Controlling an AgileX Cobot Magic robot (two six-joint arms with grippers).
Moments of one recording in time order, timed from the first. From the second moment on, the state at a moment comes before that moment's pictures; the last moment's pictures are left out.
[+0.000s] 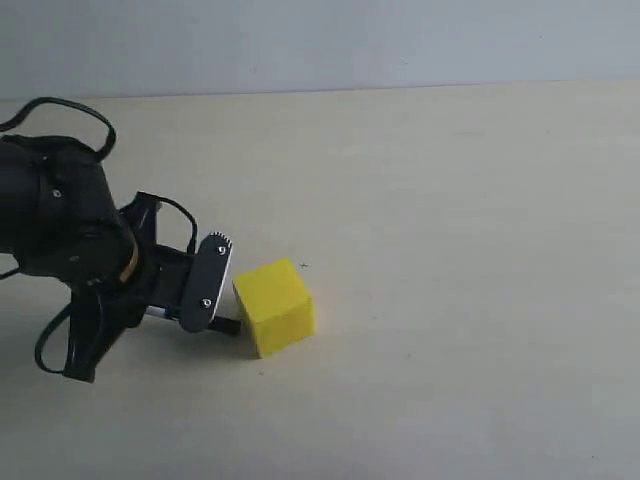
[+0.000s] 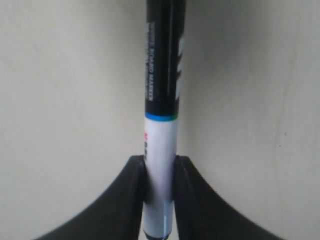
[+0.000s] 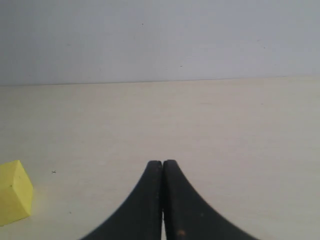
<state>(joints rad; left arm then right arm) -0.69 1.77 -0.82 0.62 0.61 0.59 0.08 0.01 0.00 0.18 0.29 -0.07</state>
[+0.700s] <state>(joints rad) -0.75 1.78 -0.92 0.59 0.71 0.43 0.12 0.01 0.00 0.18 0.29 -0.07</state>
